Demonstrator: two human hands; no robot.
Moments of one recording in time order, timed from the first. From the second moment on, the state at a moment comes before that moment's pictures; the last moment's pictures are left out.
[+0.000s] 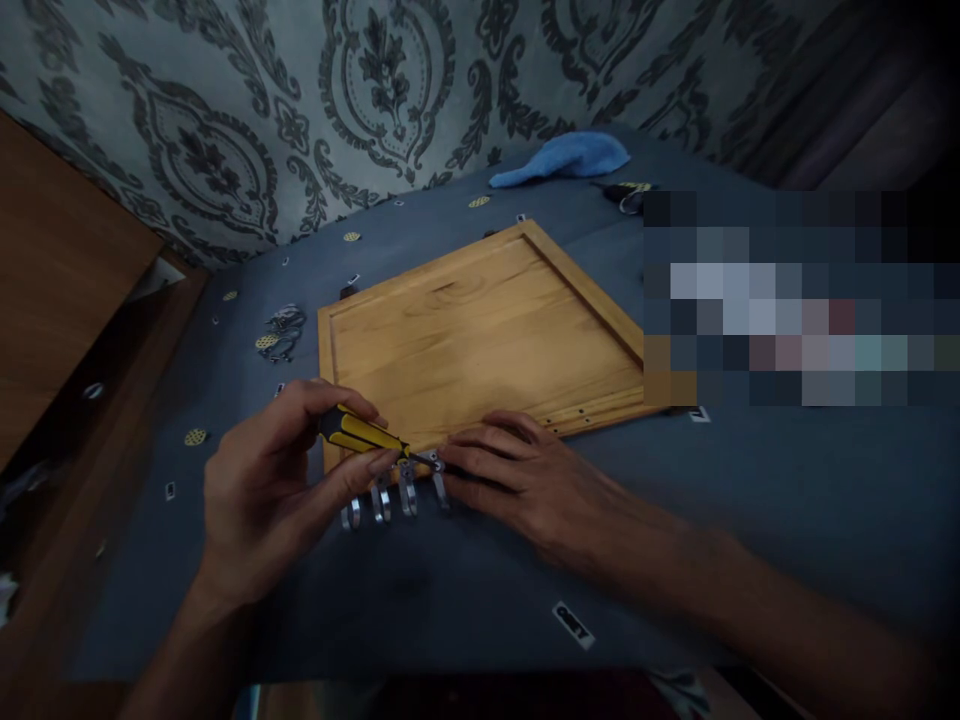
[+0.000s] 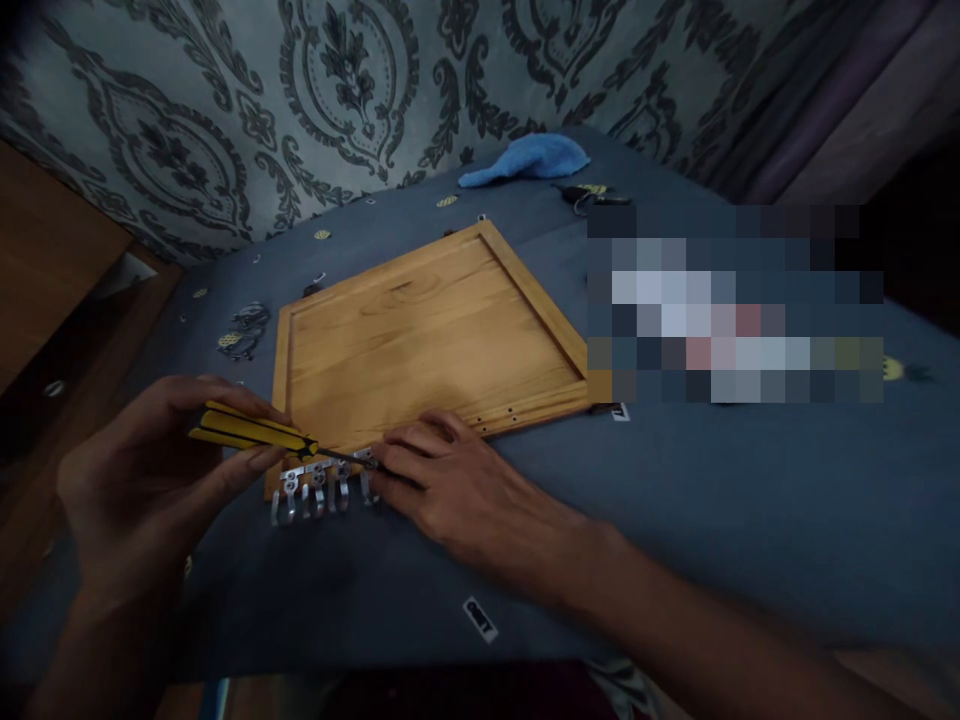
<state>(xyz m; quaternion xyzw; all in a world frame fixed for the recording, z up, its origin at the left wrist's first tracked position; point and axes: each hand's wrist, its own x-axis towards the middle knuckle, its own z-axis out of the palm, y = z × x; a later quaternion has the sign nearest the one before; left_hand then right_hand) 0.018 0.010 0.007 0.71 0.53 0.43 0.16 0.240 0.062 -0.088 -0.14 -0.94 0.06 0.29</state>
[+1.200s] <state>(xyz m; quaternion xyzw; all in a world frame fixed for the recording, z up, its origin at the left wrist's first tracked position) 0.018 0.008 0.020 0.65 0.55 0.50 0.16 0.242 0.061 -0.090 -0.14 -0.95 0.08 0.29</state>
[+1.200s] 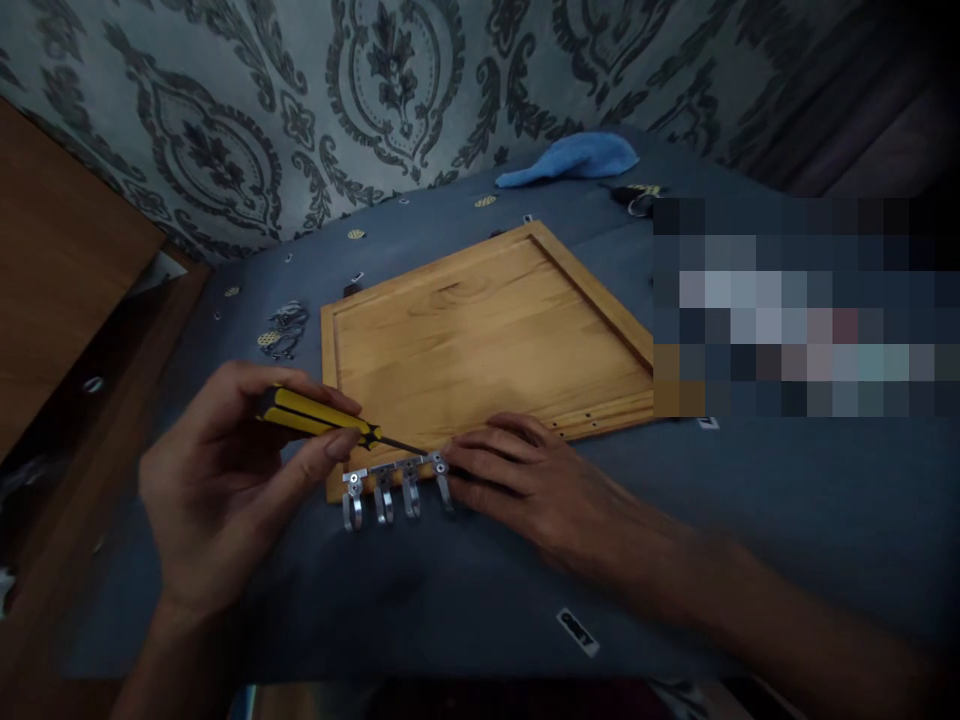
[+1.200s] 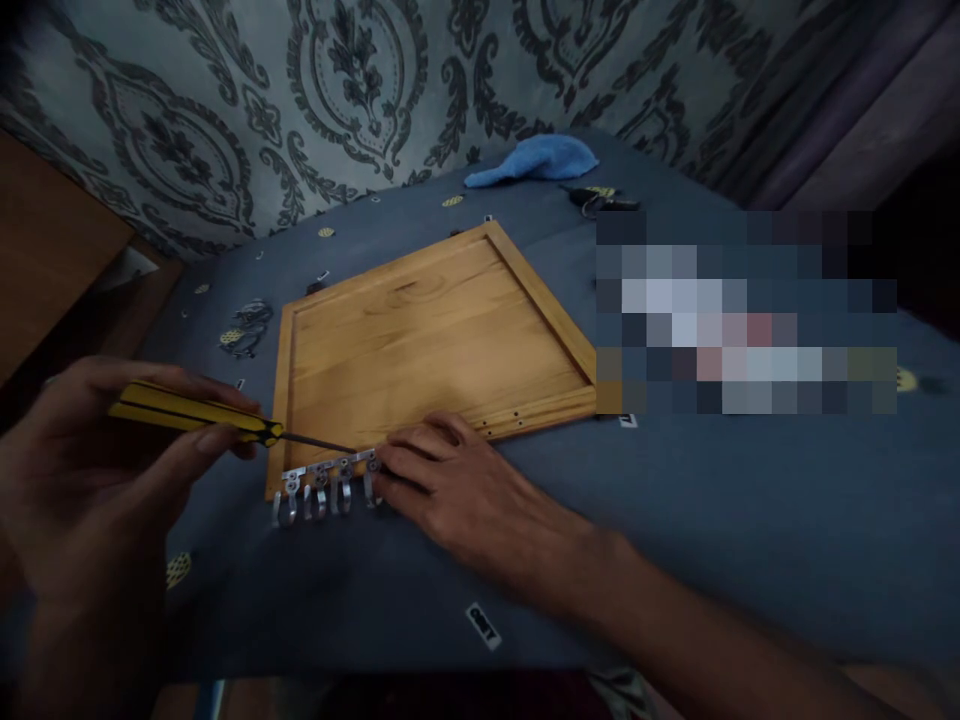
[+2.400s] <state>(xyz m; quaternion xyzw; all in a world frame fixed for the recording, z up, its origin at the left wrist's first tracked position) 0.004 0.010 0.014 0.80 0.46 0.34 0.19 0.242 0.062 -0.090 -0.13 -0.95 0.09 0.28</state>
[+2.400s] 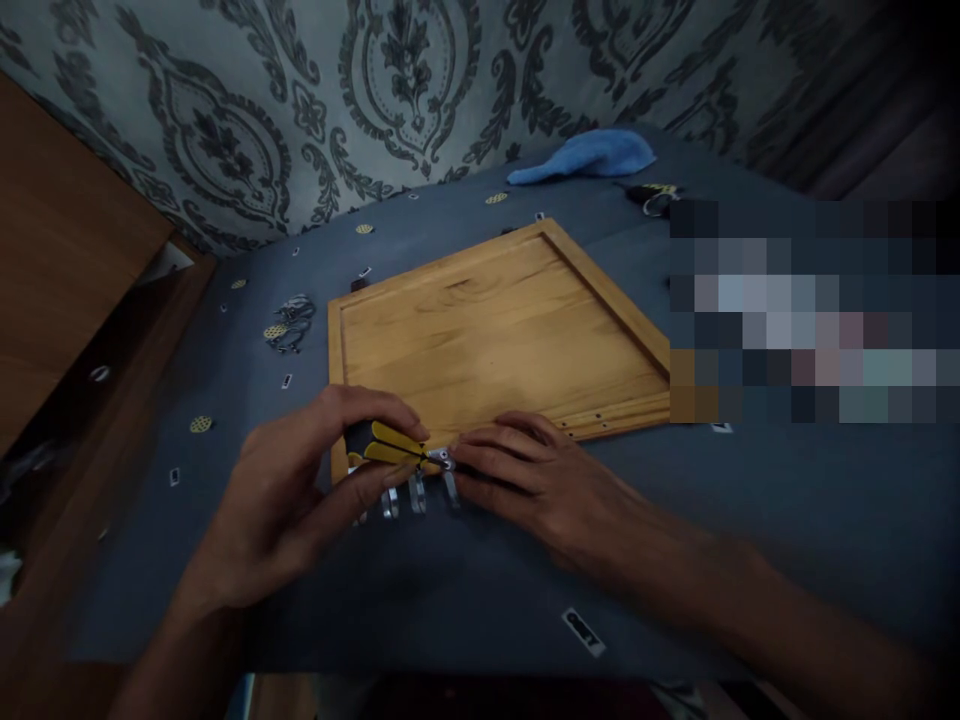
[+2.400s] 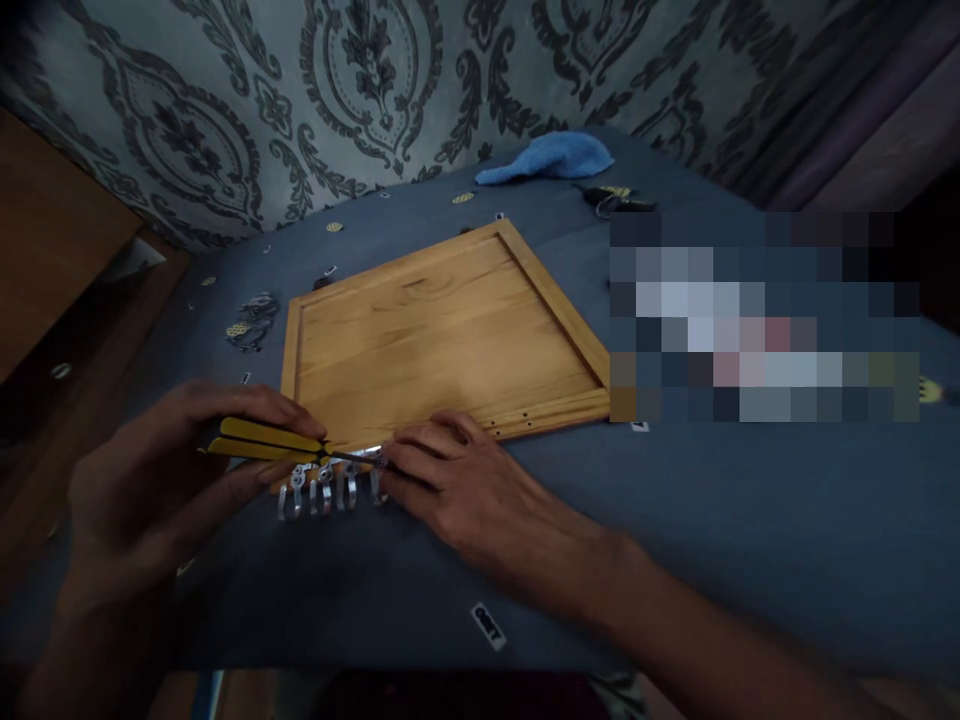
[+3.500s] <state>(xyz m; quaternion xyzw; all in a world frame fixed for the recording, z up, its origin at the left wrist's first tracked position) 0.007 0.013 0.017 0.80 0.46 0.33 0.21 0.242 0.061 -0.087 -0.14 -0.95 0.07 0.28</state>
